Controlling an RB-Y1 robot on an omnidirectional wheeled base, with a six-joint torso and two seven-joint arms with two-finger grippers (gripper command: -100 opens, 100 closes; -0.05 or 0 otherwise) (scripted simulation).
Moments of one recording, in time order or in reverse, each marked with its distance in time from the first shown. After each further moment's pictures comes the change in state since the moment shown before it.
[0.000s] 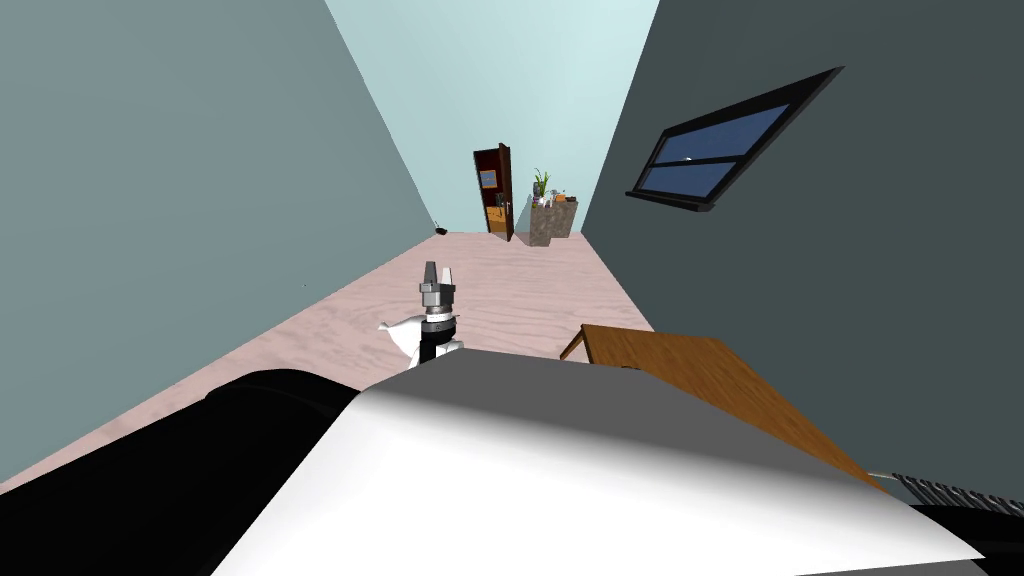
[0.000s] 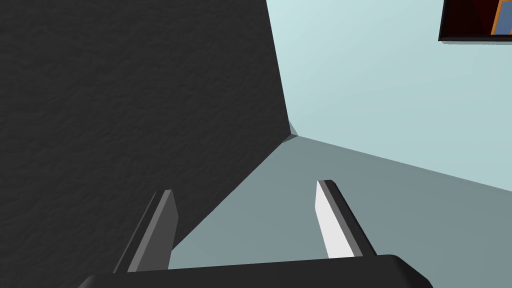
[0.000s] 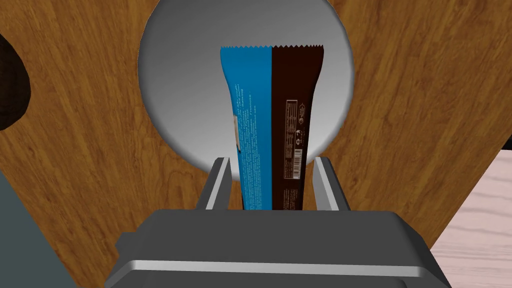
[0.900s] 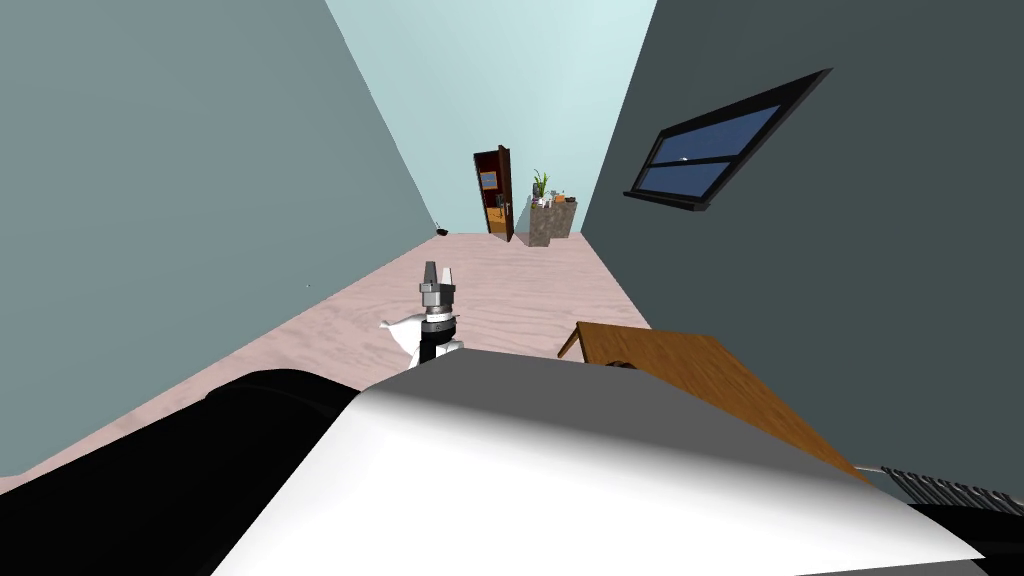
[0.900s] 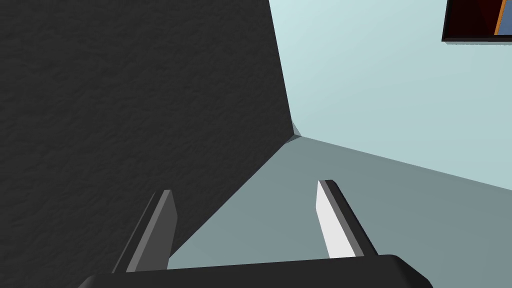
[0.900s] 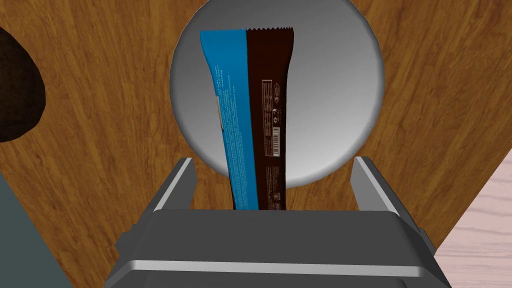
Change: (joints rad) left arm 0.000 0.000 0.000 0.000 0.000 0.000 0.000; right arm -0.022 -0.020 -0.007 0.011 0.026 -0.058 -0.032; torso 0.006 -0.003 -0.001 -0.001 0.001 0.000
